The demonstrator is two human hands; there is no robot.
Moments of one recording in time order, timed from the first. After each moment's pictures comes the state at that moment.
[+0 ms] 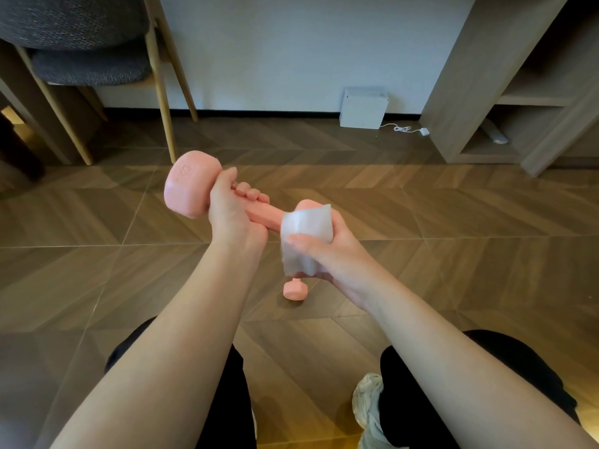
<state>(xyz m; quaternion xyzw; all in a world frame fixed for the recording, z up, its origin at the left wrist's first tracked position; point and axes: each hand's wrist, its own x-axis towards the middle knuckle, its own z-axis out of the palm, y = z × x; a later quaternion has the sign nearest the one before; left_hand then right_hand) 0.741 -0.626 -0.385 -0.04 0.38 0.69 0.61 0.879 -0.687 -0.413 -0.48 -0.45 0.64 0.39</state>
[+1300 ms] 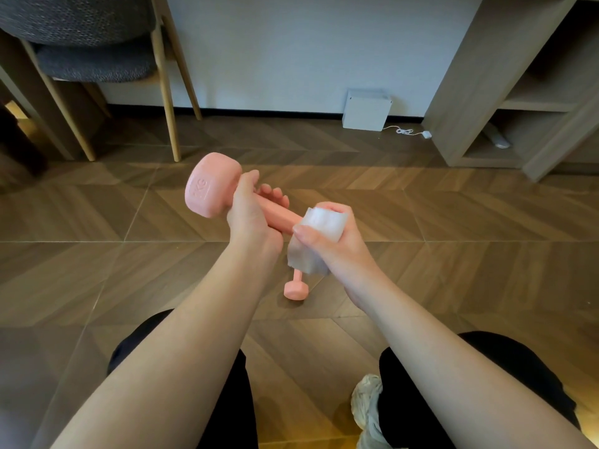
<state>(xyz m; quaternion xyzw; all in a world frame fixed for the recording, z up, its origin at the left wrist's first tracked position) 0.753 -0.633 -0.392 -0.01 0.42 0.66 0.62 0.874 -0.685 -0.419 -0.51 -0.48 0.56 0.45</state>
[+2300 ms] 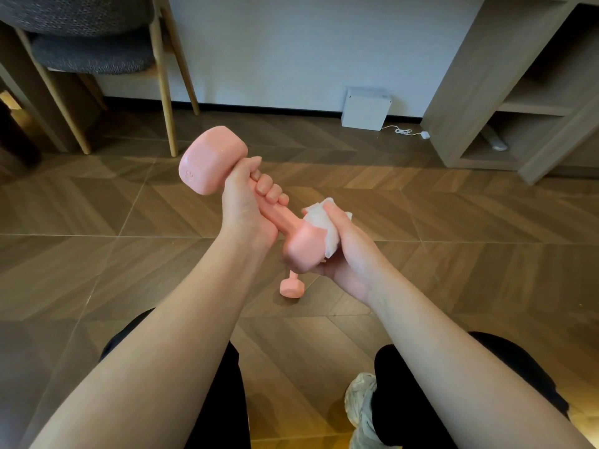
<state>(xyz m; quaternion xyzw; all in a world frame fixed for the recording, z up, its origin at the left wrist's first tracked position) 0.746 -0.635 -0.379 0.08 0.37 0.65 0.66 0.881 -0.681 -0.405 -0.50 -0.33 0.69 0.41</state>
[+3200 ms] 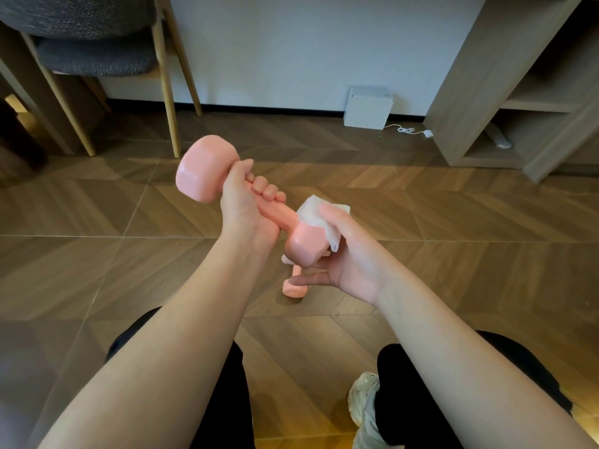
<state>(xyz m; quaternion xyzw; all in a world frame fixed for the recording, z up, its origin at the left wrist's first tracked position) 0.746 -0.631 -0.383 0.01 0.37 0.66 0.65 0.886 -0.687 -0.397 -0.45 -0.32 0.75 0.36</state>
